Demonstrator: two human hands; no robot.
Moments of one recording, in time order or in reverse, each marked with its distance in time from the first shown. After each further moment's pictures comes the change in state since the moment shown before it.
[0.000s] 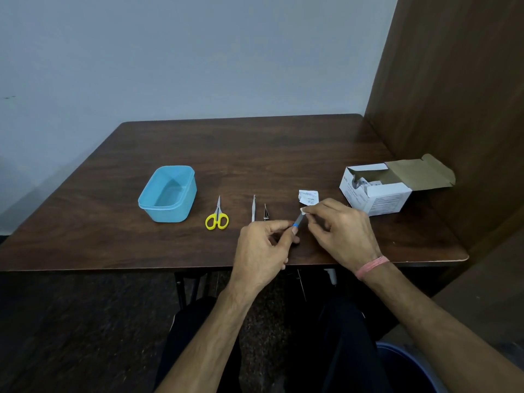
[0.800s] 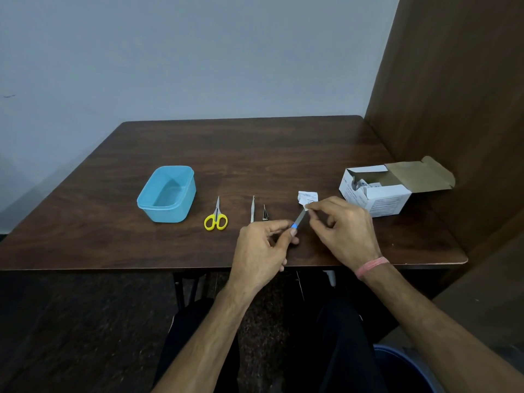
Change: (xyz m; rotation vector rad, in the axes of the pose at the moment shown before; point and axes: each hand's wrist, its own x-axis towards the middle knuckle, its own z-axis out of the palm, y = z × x) left_hand 0.004 -0.007 0.001 -0.001 -0.002 0.006; right_hand 0.003 0.003 -0.002 0.066 0.053 0.082
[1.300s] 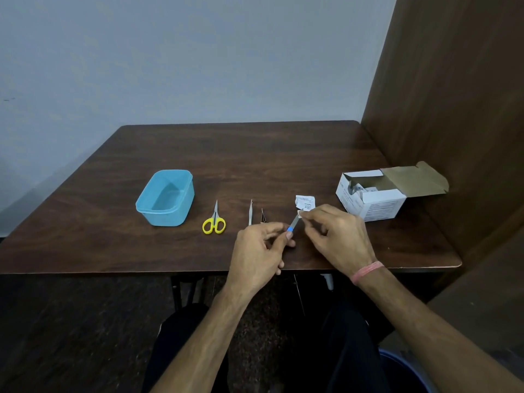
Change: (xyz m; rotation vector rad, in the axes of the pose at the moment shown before) left_hand 0.003 -0.003 -0.002 0.005 -0.022 -0.001; right_hand -0.003 -0.003 -0.001 -0.040 -0.067 -0.068
